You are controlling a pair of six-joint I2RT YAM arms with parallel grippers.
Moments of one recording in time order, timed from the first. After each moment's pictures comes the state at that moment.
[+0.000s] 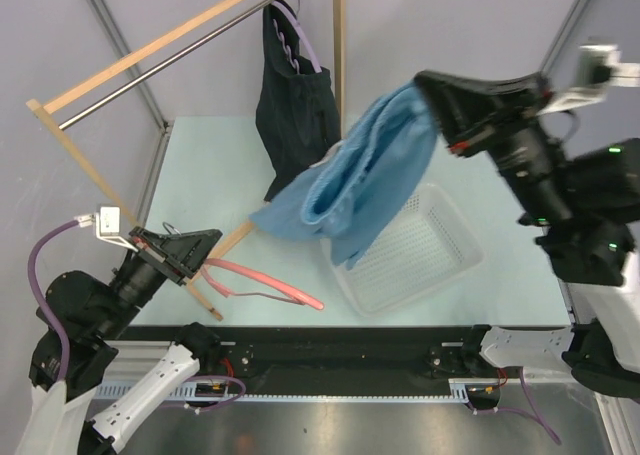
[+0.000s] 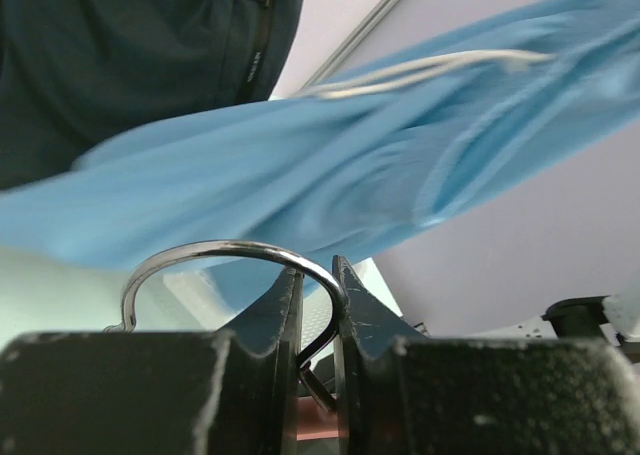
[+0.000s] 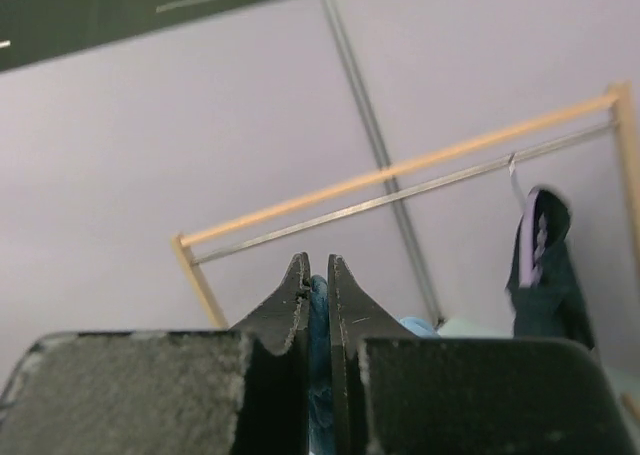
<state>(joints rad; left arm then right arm) -0.56 0.38 1.15 -0.71 0.01 -0.74 0.97 1.11 1.83 -0.18 0.19 0.32</state>
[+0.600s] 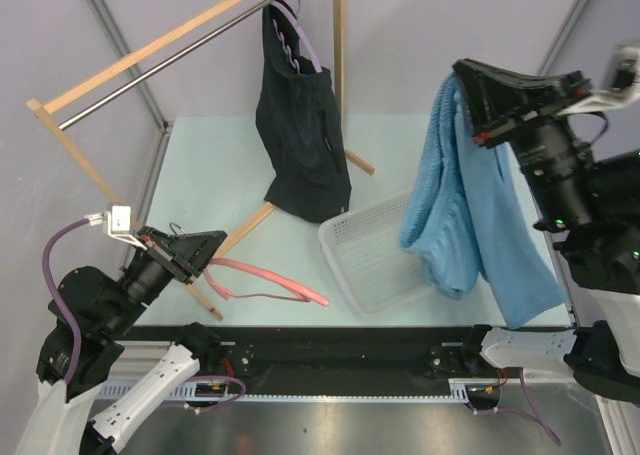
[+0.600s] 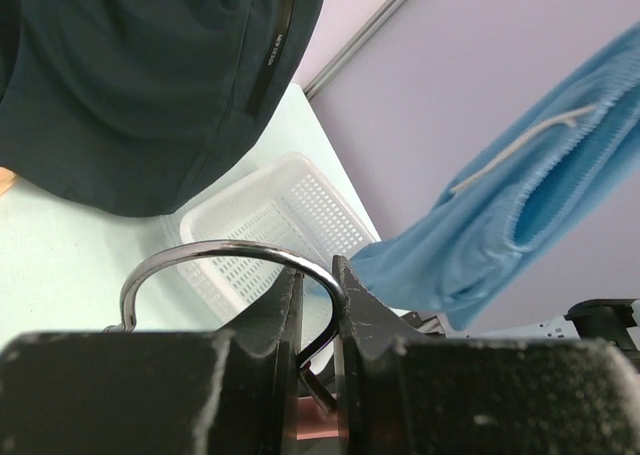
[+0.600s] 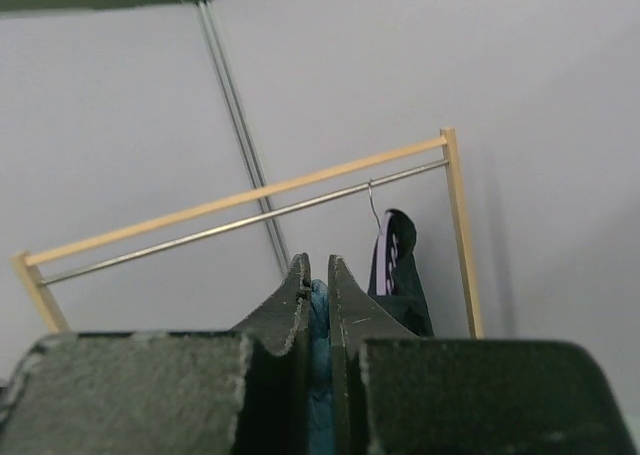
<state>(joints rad) -0.56 0.38 1.11 -0.71 0.01 -0.73 0.96 1.10 1.93 -0.24 0.38 0.06</state>
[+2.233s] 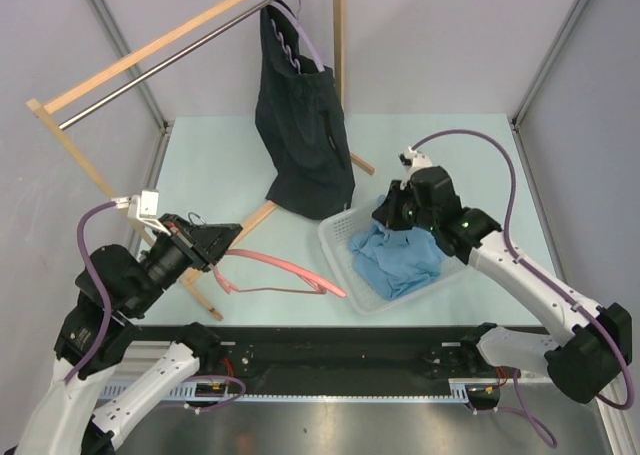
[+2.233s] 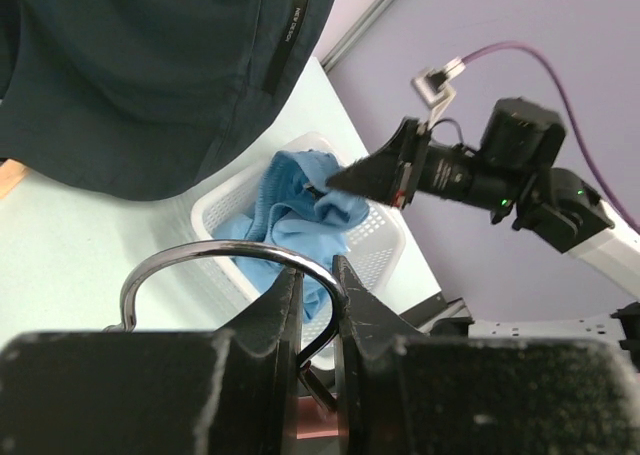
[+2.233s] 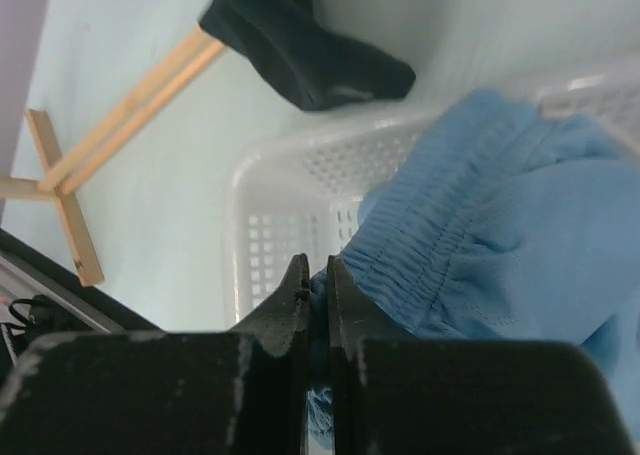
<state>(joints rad) -0.56 0.45 1.07 -0.66 0.04 -0.69 0.59 1.16 1.06 -0.43 -0.03 0.48</state>
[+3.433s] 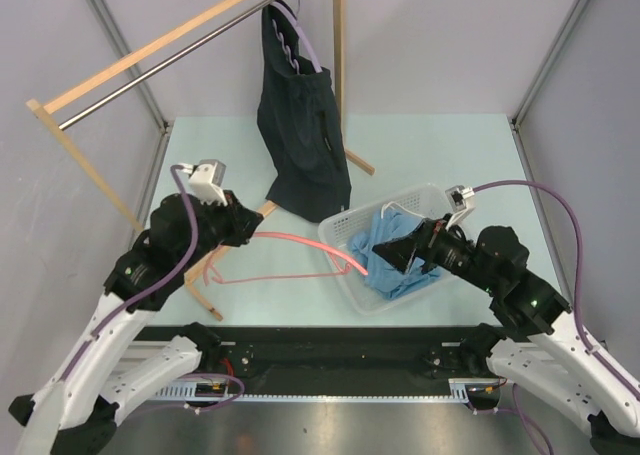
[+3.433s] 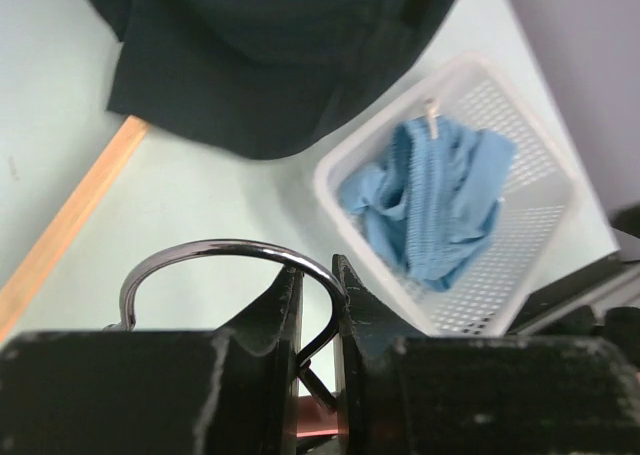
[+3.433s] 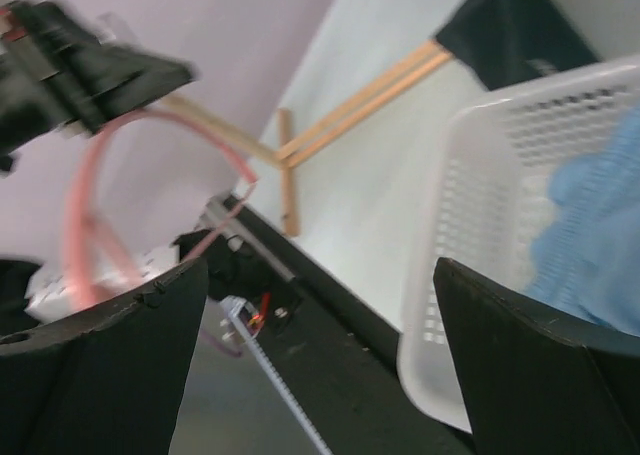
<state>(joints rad) -0.56 0.72 1.05 -0.68 -0.04 -0.46 0.72 0.59 0.77 -0.36 -0.12 0.73</state>
